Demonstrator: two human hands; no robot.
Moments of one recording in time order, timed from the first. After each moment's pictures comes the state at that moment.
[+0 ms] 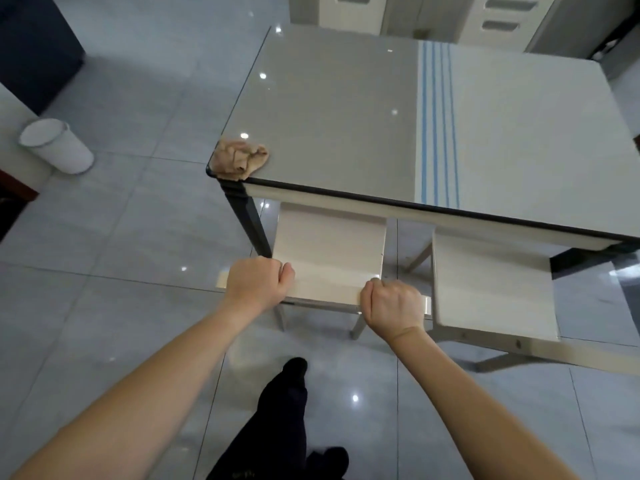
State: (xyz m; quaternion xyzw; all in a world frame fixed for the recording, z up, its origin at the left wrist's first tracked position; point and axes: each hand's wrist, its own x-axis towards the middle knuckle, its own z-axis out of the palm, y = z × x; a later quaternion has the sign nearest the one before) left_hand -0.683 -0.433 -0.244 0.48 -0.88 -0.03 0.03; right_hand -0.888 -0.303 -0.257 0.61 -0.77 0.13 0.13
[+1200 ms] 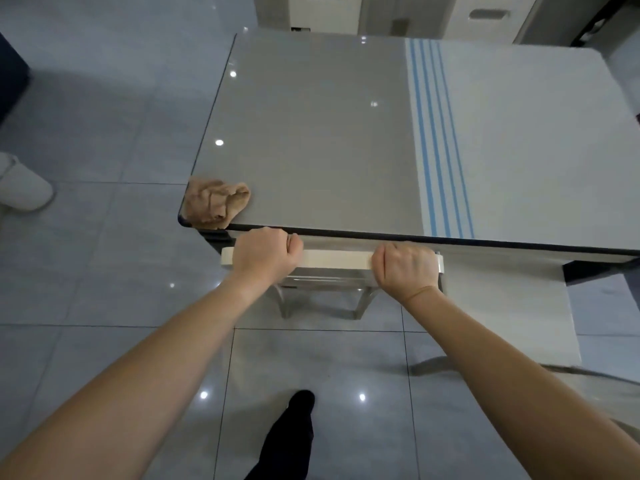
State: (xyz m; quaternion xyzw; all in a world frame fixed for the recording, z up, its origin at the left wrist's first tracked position) left_hand -0.772 -0.611 -0.244 0.46 -0.88 -0.06 0.02; right_hand -0.976 -0.474 -0.271 0.59 -0.78 0.12 0.17
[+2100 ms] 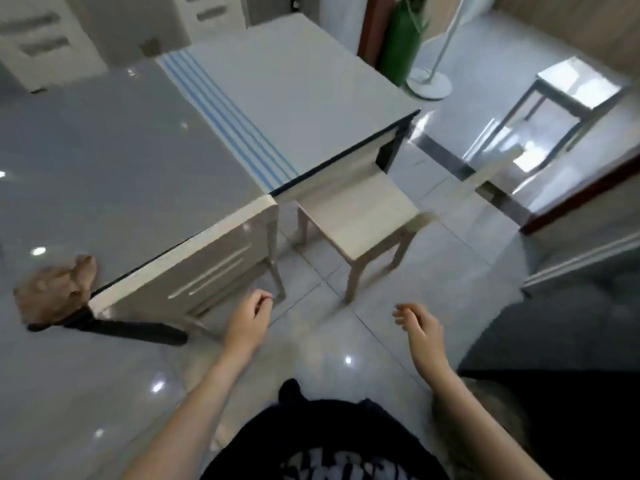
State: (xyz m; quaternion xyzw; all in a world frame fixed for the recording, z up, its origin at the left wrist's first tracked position) left_hand -0.755 -0.427 -0.282 0.27 -0.83 -0.49 -0.01; right_hand -0.823 -0.127 -0.269 -0.08 -0.83 0.54 -0.11
